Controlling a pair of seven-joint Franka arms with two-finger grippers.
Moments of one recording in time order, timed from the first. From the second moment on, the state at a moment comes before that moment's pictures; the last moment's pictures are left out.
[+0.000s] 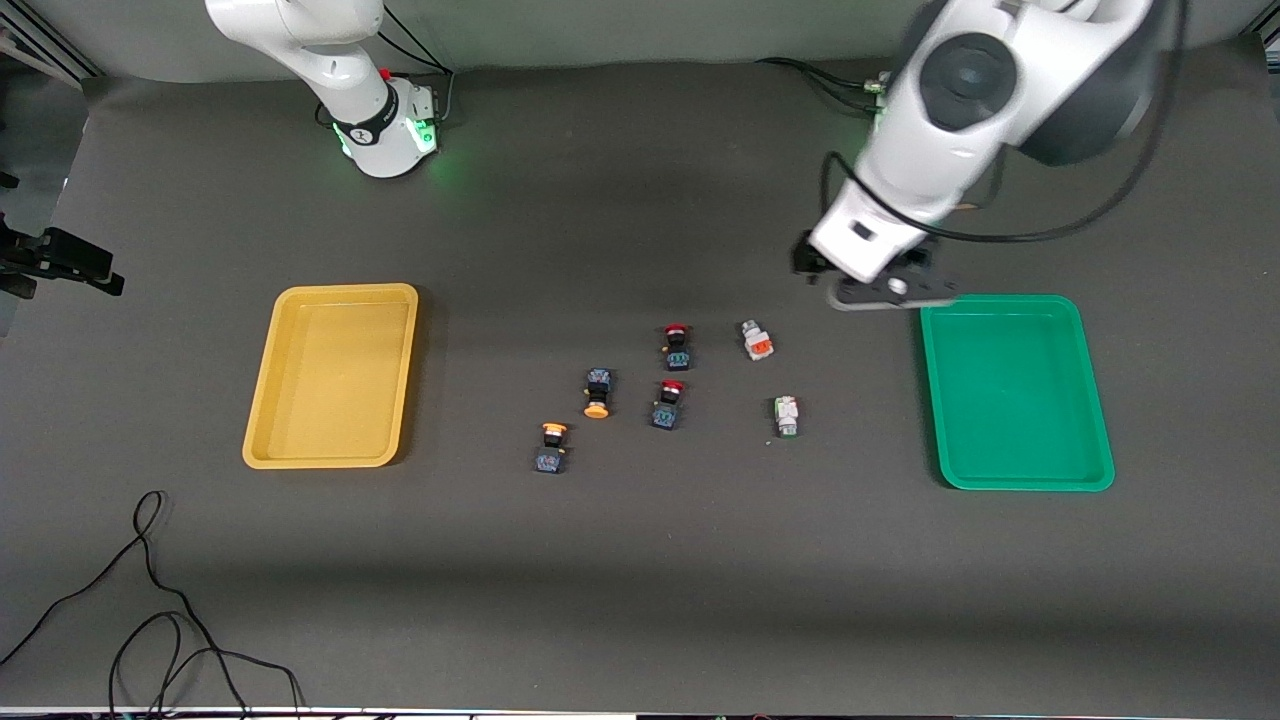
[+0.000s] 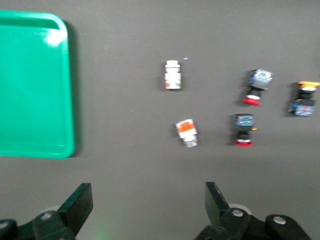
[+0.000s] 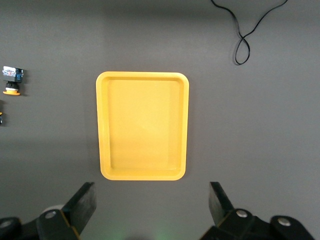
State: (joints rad) left arm -0.52 0.03 -0.05 -1.82 -0.03 1.81 -0.63; right arm -0.02 -0.01 -0.10 -1.57 -0.04 1.53 -0.12
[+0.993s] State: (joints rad) left arm -0.64 0.13 -0.04 -2.14 -0.03 2.25 -0.90; right arm 0.02 -0.03 -0.23 -1.40 0.04 1.47 -0.14
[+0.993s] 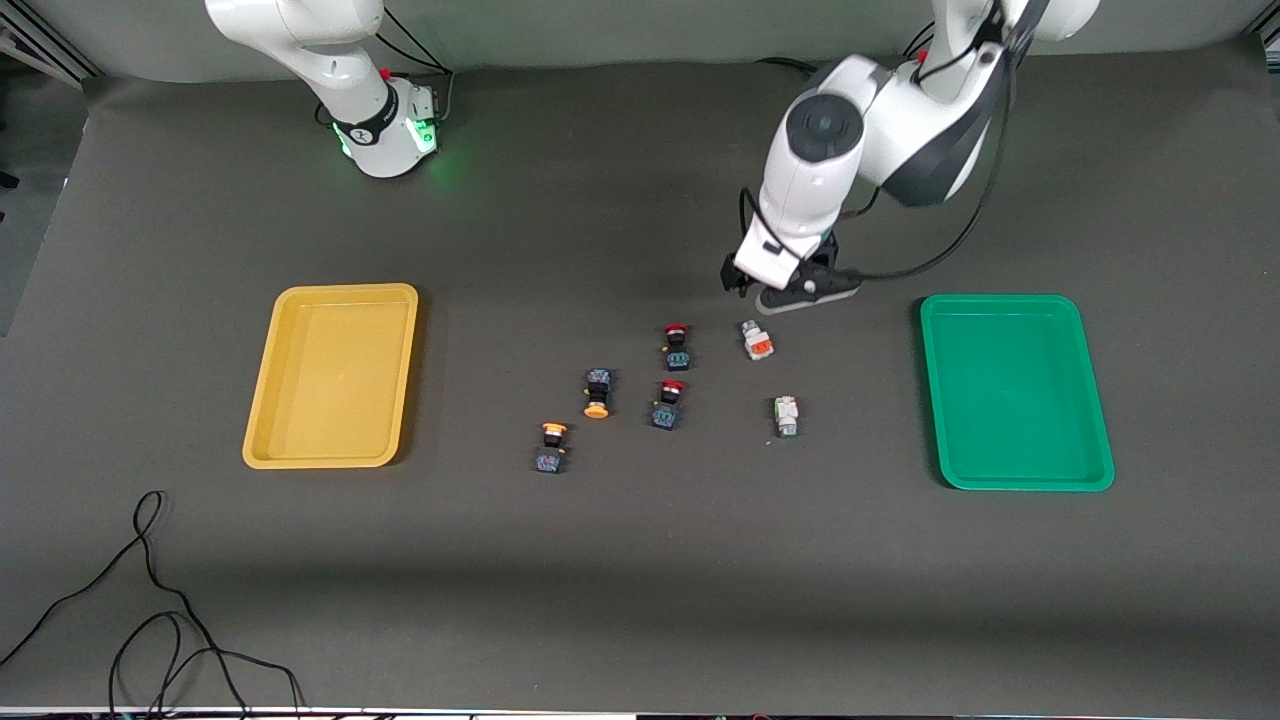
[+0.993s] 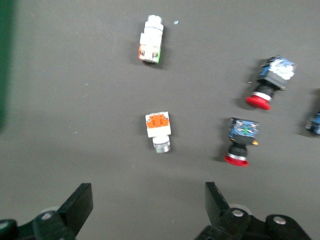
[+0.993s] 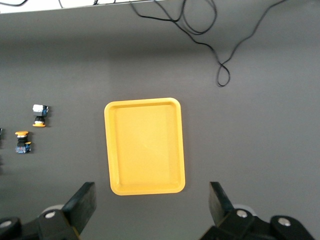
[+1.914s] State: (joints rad) left arm -0.64 0.45 -0.04 -2.17 -0.01 2.60 -0.92; right arm 0.12 0.05 -0.23 -1.40 0.11 1.44 -0.05
